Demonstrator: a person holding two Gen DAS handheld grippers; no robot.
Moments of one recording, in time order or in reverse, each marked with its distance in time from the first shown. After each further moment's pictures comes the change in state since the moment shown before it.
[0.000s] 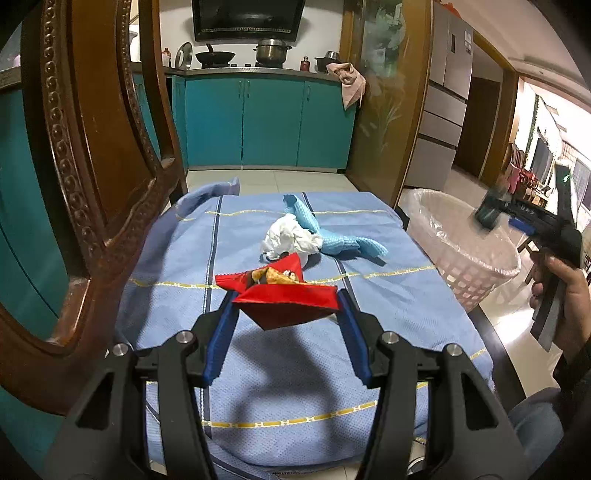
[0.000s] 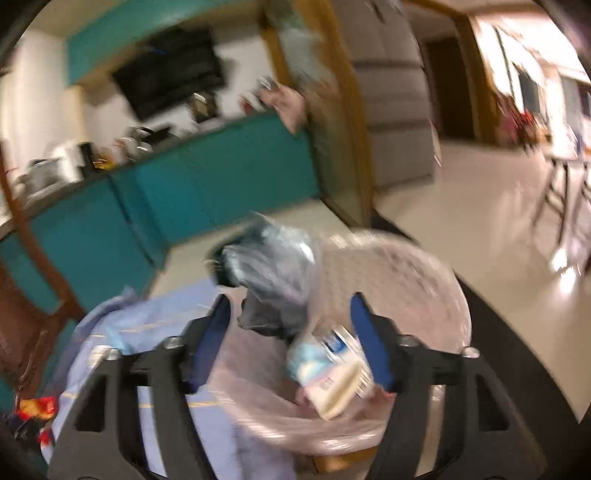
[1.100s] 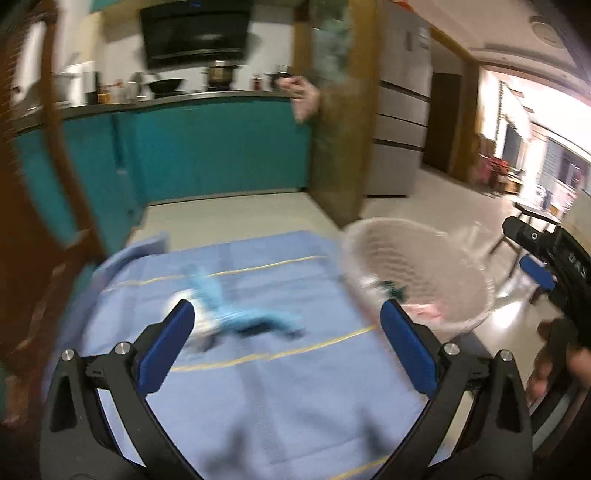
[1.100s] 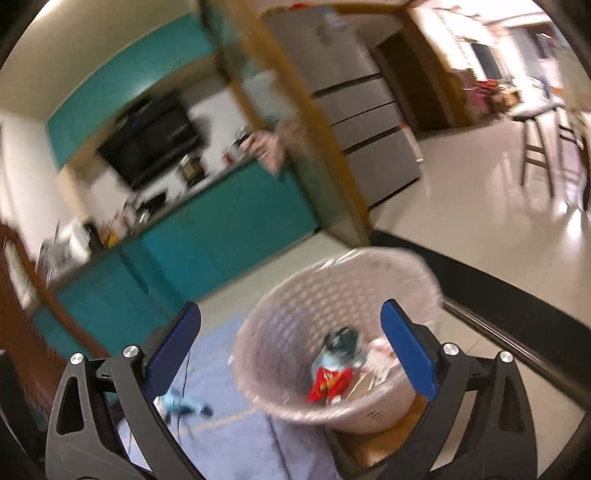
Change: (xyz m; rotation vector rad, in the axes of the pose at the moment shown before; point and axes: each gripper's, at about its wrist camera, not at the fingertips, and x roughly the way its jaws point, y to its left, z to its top) left arm 0.038 -0.081 0.059 0.103 -0.075 -0.058; right arm -0.074 0.015 -0.025 0.022 -0.167 0.116
